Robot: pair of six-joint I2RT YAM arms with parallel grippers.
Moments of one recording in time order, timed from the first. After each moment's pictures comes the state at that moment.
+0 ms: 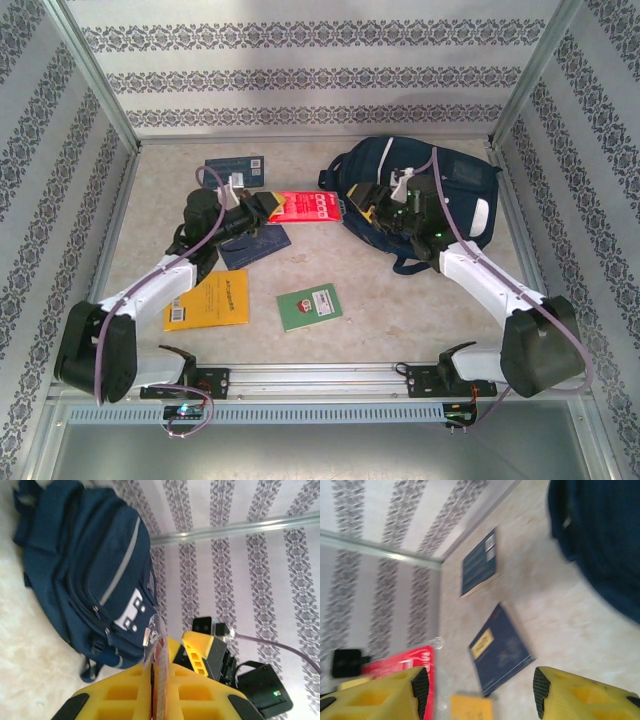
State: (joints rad) left arm -0.25 1.24 0.77 0.29 0.58 -1.25; right arm 0.33 1.31 0.90 -0.04 -0.38 0.99
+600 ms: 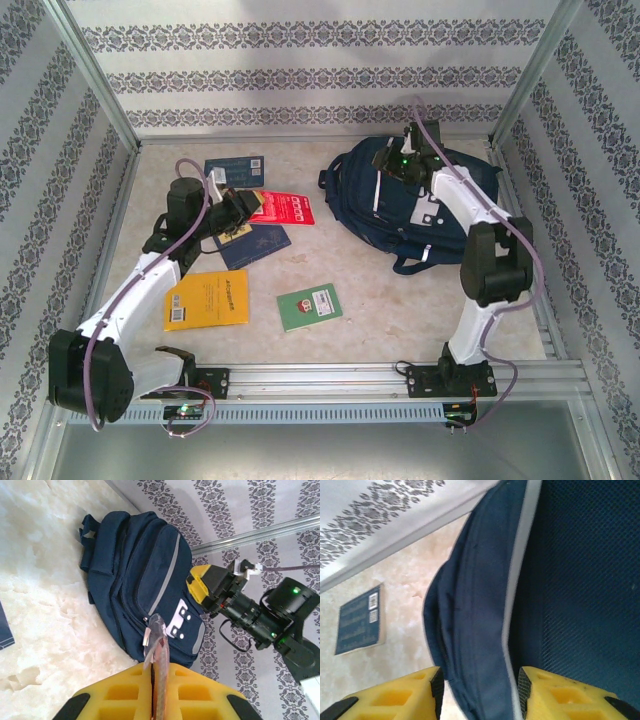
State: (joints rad) left arm -0.18 1.18 0.85 -0.05 0.54 -1.00; right arm 0.13 1.89 1.54 -0.43 -0.29 0.57
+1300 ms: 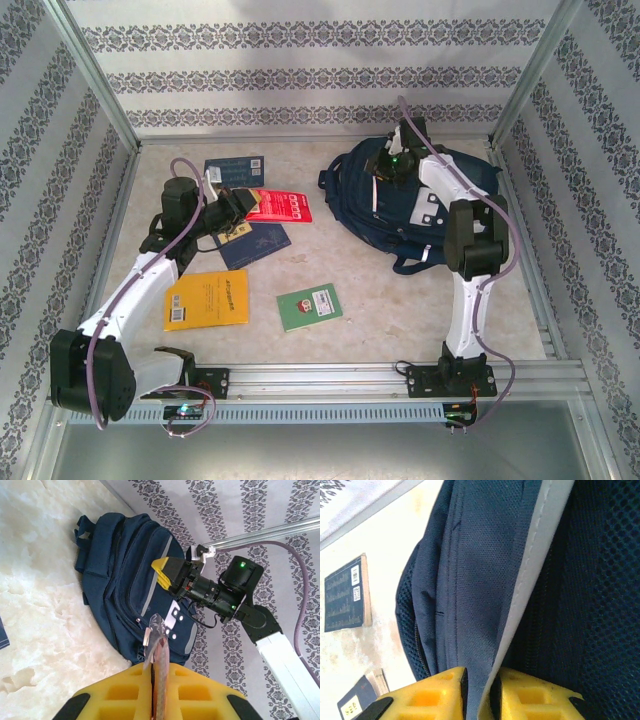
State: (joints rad) left arm -0.15 1.19 0.84 0.00 0.61 -1.03; right arm 0.13 2.15 1.77 -0.54 -0.44 0.52
